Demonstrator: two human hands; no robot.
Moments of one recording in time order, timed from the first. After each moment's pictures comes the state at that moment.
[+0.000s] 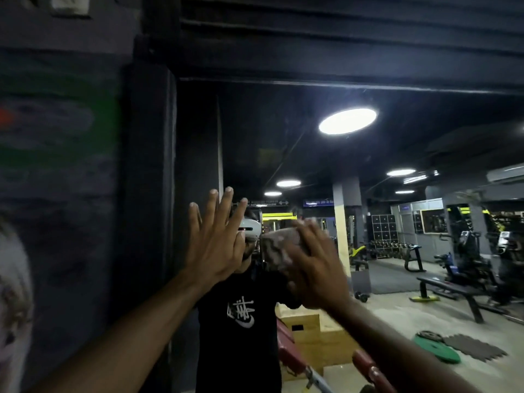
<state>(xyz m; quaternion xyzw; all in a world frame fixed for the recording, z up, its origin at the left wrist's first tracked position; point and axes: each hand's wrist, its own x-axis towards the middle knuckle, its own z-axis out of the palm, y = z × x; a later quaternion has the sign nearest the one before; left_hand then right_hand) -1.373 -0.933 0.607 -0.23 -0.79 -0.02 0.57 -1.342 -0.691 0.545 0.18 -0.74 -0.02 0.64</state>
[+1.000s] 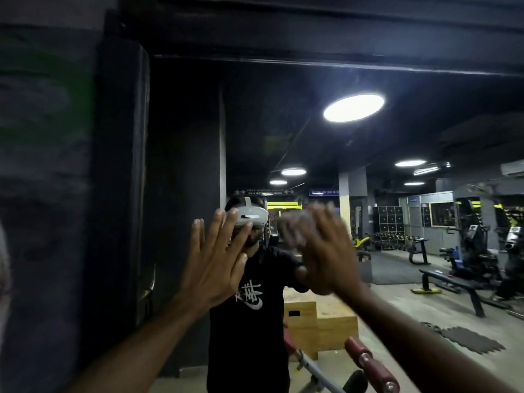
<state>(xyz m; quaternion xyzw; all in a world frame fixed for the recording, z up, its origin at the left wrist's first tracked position) -1.368 -0.883 0.534 -0.25 -0.78 0.03 0.57 -1.337 -0.610 0.540 0.14 -0.74 -0.02 0.65</state>
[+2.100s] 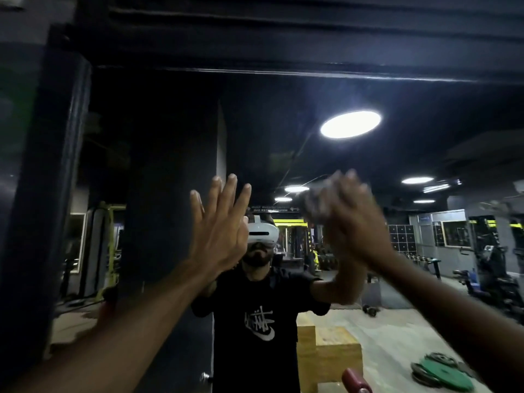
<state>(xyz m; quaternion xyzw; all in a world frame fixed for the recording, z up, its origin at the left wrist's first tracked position) -1.364 -0.740 0.620 -0.21 -0.75 -0.06 0.62 -1.308 -0.451 0.633 0.17 -0.70 -0.05 0.69</state>
